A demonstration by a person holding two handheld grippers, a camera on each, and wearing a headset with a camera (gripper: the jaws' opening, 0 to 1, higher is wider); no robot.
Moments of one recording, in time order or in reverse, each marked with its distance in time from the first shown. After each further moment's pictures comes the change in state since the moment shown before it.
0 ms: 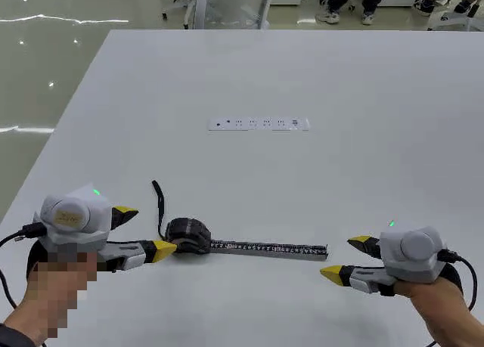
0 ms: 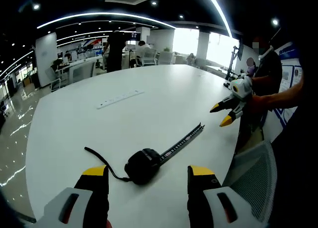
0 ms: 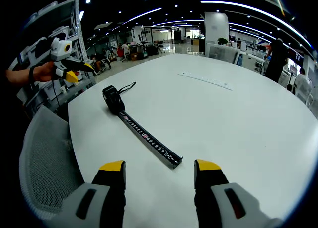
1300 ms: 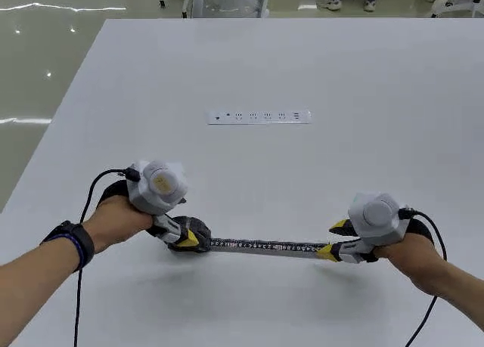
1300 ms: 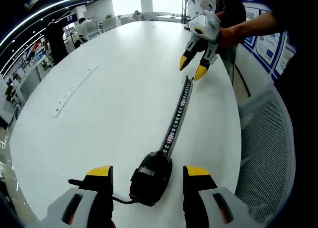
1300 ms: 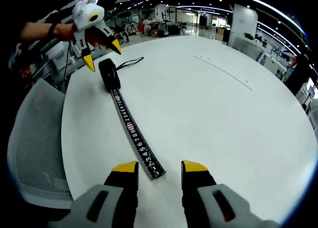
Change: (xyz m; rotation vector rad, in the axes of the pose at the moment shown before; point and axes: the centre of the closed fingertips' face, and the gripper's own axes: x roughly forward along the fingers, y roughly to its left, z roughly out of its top) left arm 0.107 0.004 -0.010 0.410 0.322 -0.226; right arm 0.054 -0.031 -0.003 -0.153 0.165 0.095
